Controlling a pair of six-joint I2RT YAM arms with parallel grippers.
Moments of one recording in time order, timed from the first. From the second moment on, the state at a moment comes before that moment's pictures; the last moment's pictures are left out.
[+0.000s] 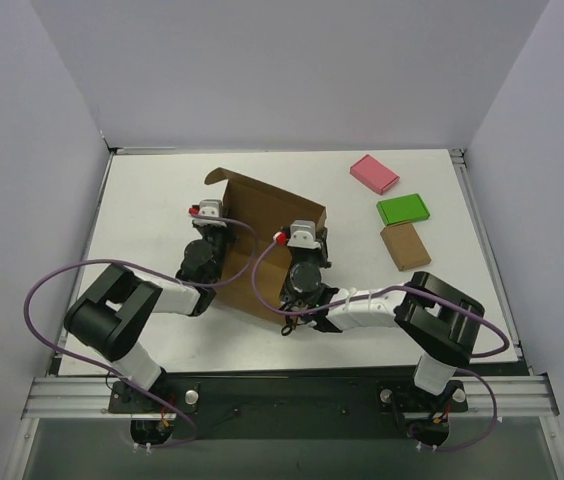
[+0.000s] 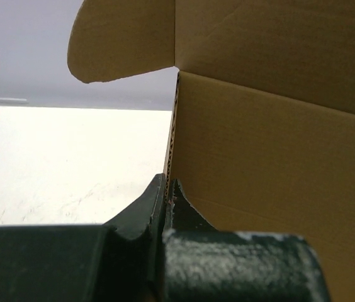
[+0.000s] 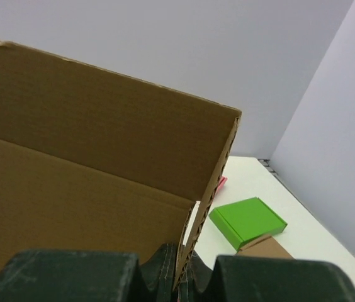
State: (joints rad) left arm -0.55 1.64 0.54 1.27 -0.41 -0.10; right arm 1.06 1.70 0.77 1.16 1.38 -0.45
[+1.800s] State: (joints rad) left arm -0.67 1.60 0.23 1.53 -0.40 -0.14; right arm 1.32 1.19 1.20 0.01 1.00 -0.22
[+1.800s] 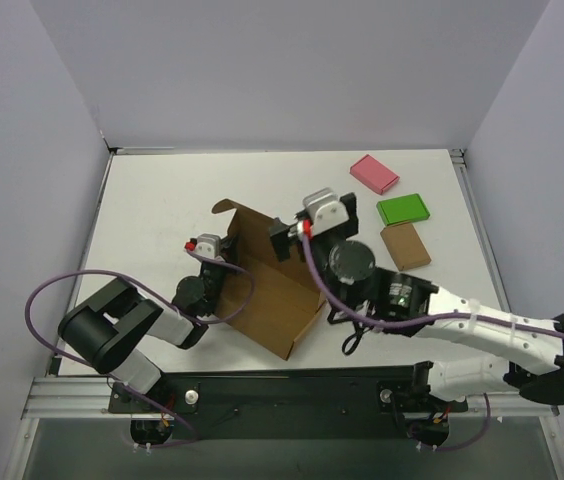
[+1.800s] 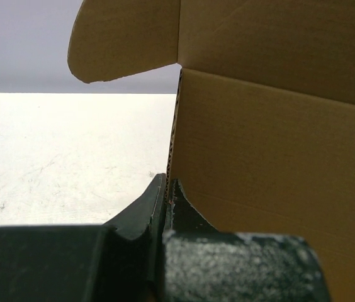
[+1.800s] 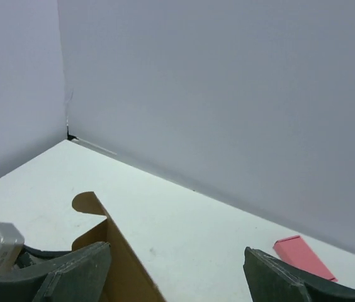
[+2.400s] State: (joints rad) left arm -0.67 1.54 0.19 1.53 -0.33 -0.13; right arm 0.71 1.15 1.08 -0.37 -0.08 0.29
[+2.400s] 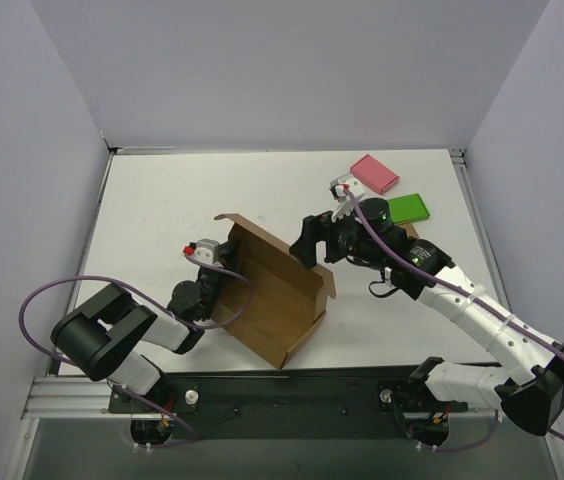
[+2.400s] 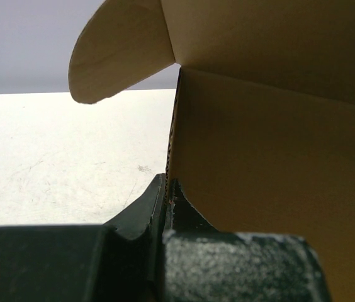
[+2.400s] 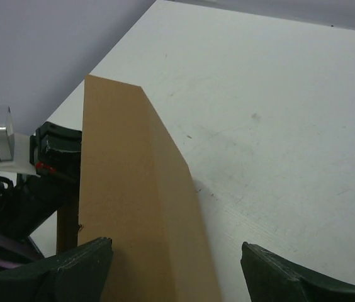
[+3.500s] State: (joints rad) left arm -0.68 1.02 0.14 0.79 -0.30 -0.21; right arm 0.98 1.23 1.08 -0.41 0.09 0.26
